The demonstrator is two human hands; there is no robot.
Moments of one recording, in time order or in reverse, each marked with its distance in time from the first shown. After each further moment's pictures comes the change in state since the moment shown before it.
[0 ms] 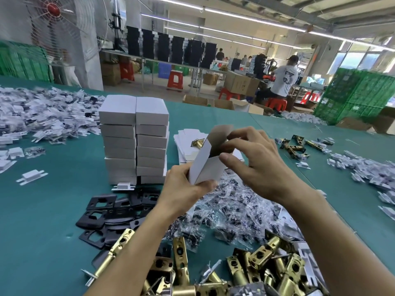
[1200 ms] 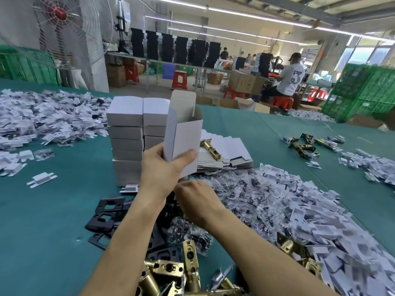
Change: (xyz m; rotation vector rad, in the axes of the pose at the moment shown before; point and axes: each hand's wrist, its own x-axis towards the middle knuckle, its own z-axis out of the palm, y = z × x) left_hand 0.012 0.027 -0.039 -0.159 0.366 -0.063; right_hand 0.012 -0.047 0.150 -0.092 -0.234 -0.191
